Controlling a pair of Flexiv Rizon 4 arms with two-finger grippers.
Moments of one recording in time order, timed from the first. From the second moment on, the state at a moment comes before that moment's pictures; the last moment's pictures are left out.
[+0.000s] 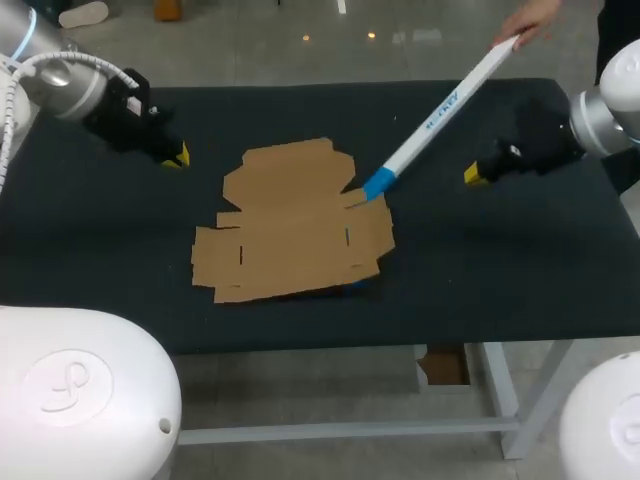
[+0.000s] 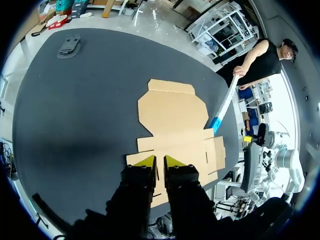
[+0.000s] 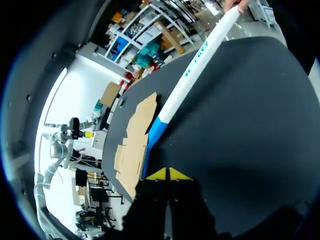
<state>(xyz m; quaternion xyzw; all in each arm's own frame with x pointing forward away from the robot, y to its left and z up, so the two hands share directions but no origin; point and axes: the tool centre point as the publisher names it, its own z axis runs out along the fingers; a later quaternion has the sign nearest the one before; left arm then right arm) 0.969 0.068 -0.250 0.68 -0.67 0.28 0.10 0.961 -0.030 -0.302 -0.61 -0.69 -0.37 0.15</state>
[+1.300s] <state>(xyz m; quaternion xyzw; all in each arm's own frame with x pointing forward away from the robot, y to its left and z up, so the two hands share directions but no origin) 0.946 0.067 -0.235 0.74 -0.61 0.27 0.10 0.986 -0.030 -0.297 -0.58 -0.72 -0.35 0.16</state>
